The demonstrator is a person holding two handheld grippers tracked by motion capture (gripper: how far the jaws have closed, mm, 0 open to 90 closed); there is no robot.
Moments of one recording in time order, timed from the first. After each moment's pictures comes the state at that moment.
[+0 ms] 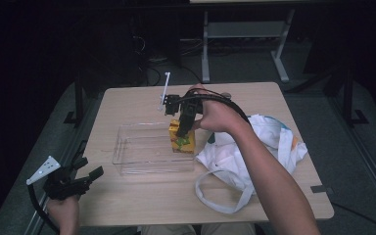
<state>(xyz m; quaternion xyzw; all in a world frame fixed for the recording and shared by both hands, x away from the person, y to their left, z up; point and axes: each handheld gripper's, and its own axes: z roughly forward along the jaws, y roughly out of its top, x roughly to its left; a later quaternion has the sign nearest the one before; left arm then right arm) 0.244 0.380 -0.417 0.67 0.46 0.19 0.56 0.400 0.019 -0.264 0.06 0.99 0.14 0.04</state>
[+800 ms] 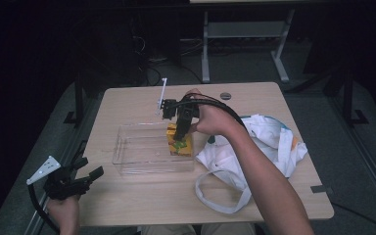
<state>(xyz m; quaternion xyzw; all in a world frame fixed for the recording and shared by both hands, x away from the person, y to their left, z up) 0.243 0.380 -0.417 0.67 0.46 0.19 0.56 0.404 0.027 -0.282 0.06 0.99 0.14 0.03</state>
